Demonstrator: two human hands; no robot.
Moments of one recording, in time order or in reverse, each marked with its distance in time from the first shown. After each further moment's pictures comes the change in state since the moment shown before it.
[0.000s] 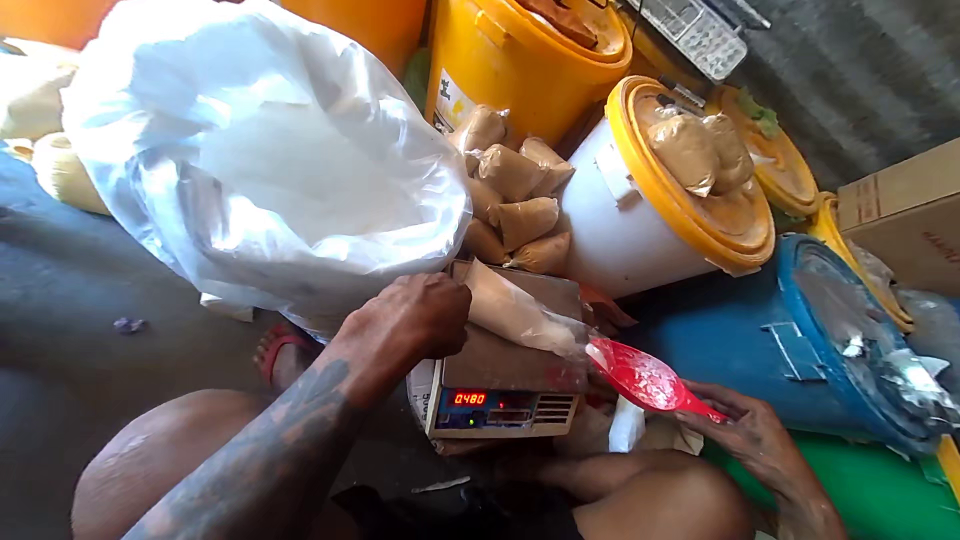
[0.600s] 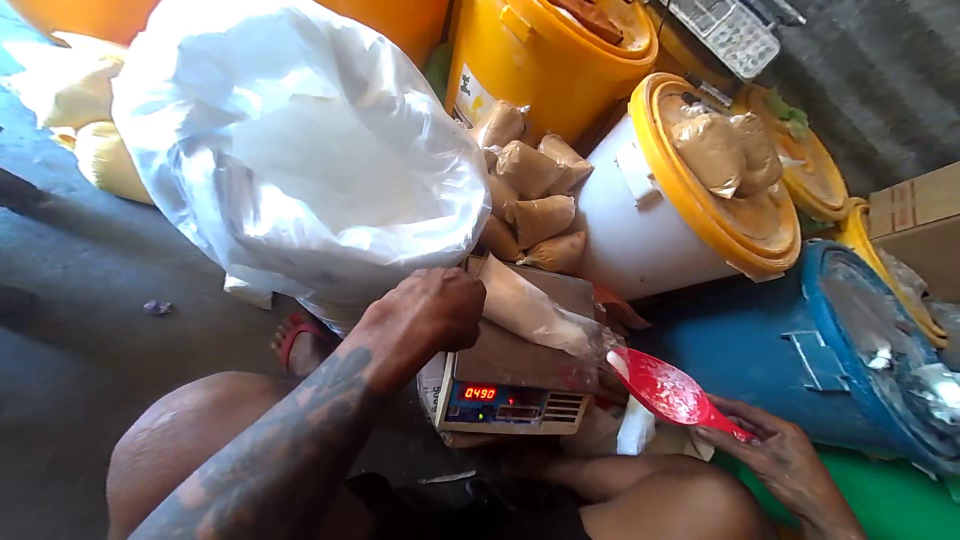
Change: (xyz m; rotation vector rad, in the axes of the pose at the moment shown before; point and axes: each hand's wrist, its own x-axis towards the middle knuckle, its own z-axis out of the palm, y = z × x) left_hand -0.003 0.000 0.001 0.009 0.004 -0.009; right_hand -0.015 0.007 -0.006 -0.026 0.029 0.019
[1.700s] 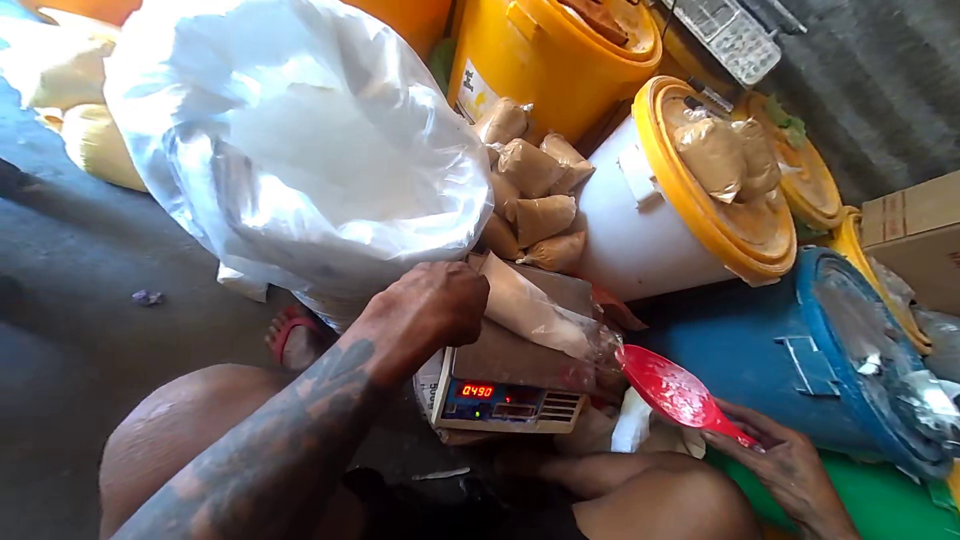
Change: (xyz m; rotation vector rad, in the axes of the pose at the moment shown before) left_hand -0.003 0.002 -0.002 0.001 0.023 0.002; right_hand -0.005 0.006 -0.006 0.041 0.048 -0.003
